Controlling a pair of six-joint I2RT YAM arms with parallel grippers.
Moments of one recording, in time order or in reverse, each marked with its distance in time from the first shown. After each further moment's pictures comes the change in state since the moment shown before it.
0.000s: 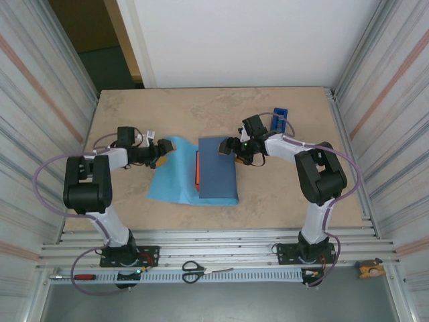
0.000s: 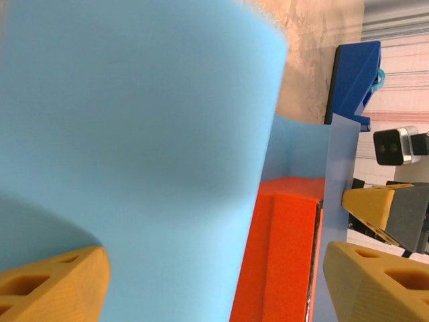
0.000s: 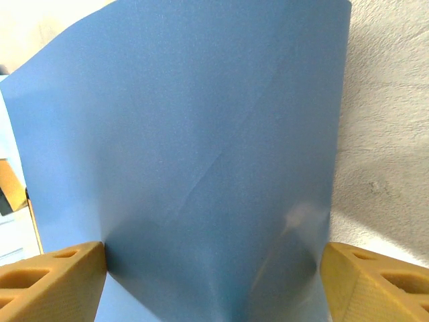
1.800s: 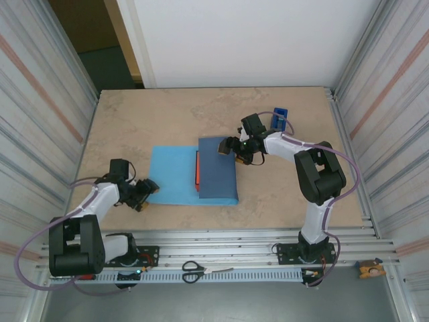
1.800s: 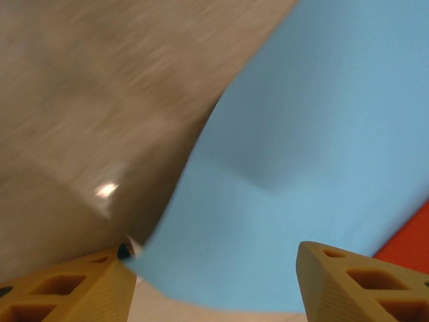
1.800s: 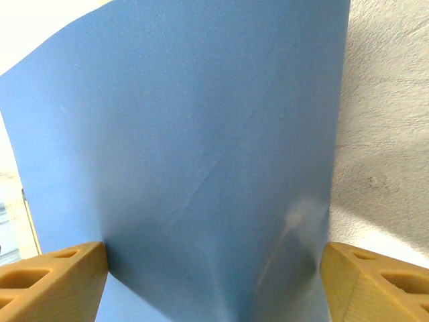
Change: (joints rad) left arm 0.018 -0.557 -0.396 -0.431 -0.463 -0.253; right arm 0.006 0.010 0.035 -0.050 0.011 0.000
